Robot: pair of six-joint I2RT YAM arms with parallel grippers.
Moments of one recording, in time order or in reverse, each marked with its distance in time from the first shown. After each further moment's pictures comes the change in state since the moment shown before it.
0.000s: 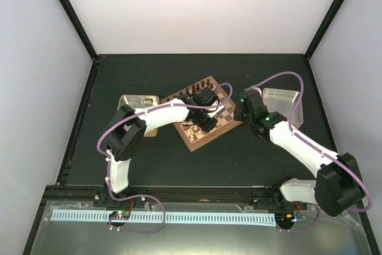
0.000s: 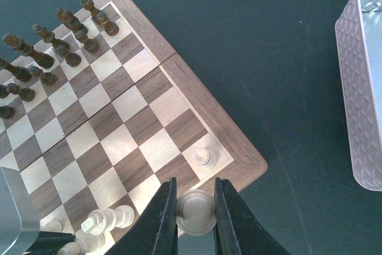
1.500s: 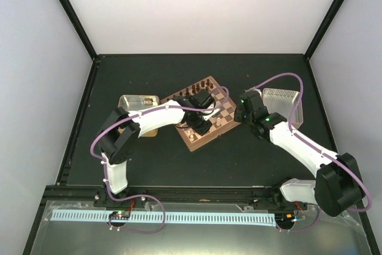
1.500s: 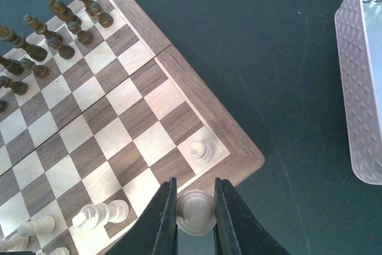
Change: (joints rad) left arm 0.000 -0.064 -0.062 -0.061 -0.048 0.027; right arm -0.004 -0.001 -0.016 0.000 -0.007 0.000
